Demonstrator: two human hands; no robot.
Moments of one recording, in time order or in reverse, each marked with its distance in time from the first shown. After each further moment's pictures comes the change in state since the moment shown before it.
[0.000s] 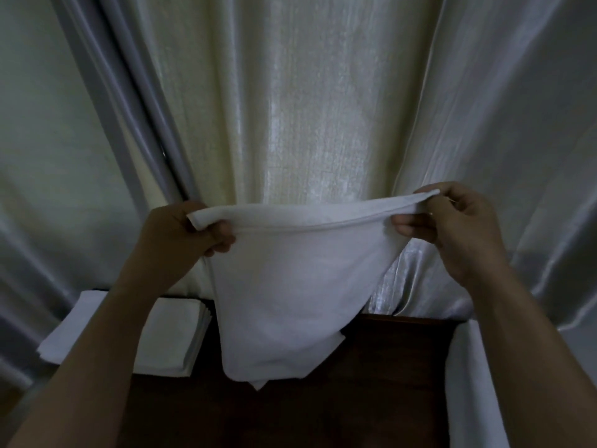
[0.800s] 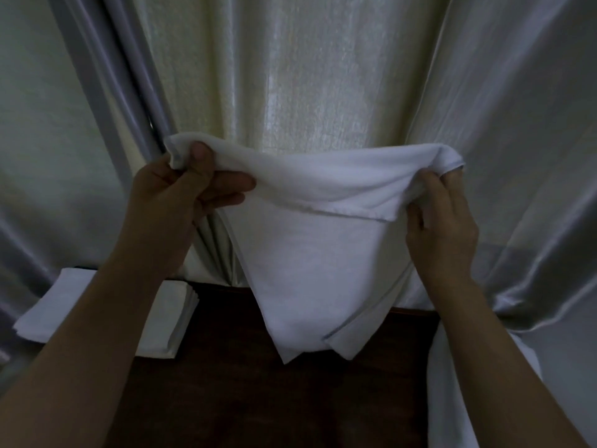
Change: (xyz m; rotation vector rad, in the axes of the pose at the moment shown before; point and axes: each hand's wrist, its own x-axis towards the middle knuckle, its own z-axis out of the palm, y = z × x) left_hand -0.007 0.046 0.033 -0.518 0.118 -0.045; right_hand 0.012 0.068 -0.016 -1.041 0.259 -0.945
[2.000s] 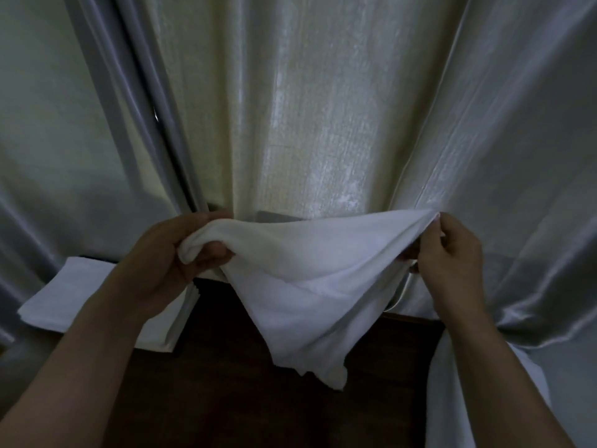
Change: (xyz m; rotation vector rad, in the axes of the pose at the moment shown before) left_hand -0.029 -0.041 -0.040 -0.113 -0.078 -0.455; right_hand -0.003 -0.028 -0.033 0.599 -0.289 0.754
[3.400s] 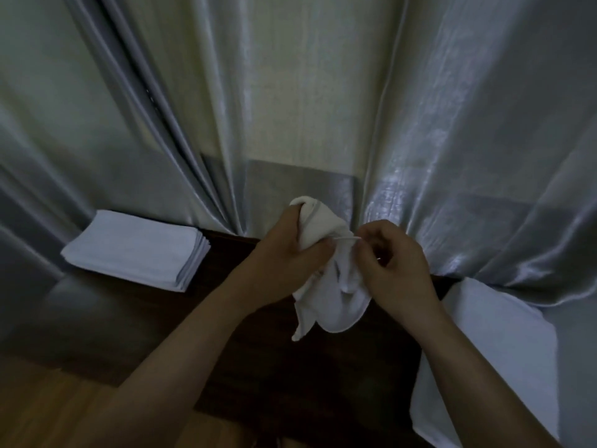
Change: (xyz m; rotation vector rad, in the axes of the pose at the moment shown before) left_hand -0.037 -0.099 0.158 0.733 -0.107 0.113; right_hand -0.071 0.052 -0.038 0.073 -0.495 -0.001
